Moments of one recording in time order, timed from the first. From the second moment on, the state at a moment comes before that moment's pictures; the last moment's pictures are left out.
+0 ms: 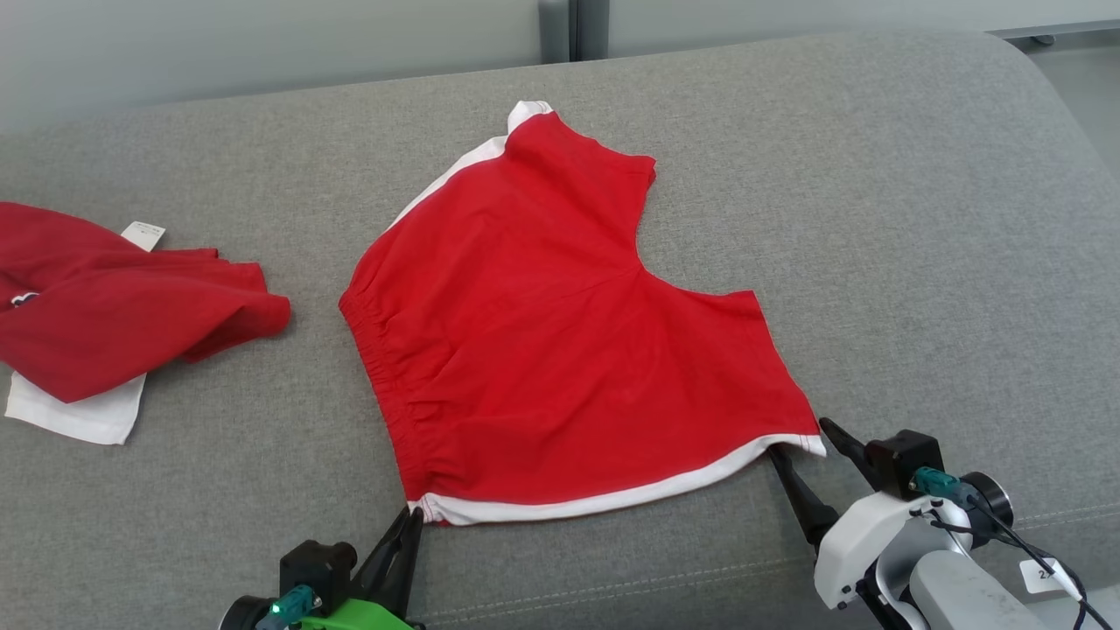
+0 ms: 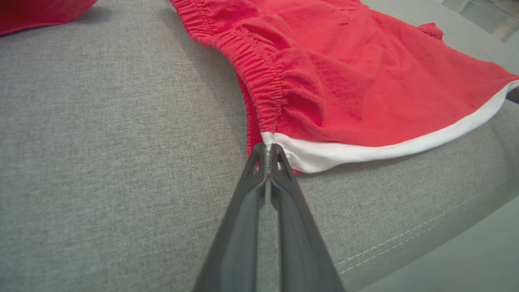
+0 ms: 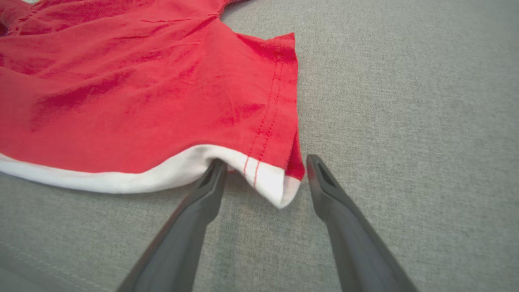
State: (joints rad) left arm 0.00 0.09 -0.40 0.38 -0.38 -0.04 -0.24; right arm -0.15 -0.19 0.43 0.57 0.25 0.09 -0.25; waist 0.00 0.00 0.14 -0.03
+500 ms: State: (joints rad) left arm 0.00 0.08 -0.39 0.39 -0.38 -0.04 -0.25; right arm -0.16 -0.19 0.44 0.57 0.24 0.10 -0.25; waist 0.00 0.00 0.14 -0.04
